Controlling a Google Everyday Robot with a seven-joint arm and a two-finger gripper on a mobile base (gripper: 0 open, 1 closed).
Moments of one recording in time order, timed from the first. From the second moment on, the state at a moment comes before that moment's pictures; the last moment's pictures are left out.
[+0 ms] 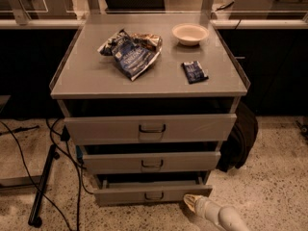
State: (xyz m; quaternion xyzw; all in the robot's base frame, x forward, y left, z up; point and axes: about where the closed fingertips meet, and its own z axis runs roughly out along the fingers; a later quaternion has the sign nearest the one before) arm 0.553 -0.207 0.127 -0.60 0.65 -0.02 0.47
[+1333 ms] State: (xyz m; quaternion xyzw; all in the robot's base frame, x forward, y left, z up) arm 0.605 -0.213 0.127 -0.60 0.63 -0.06 0.50
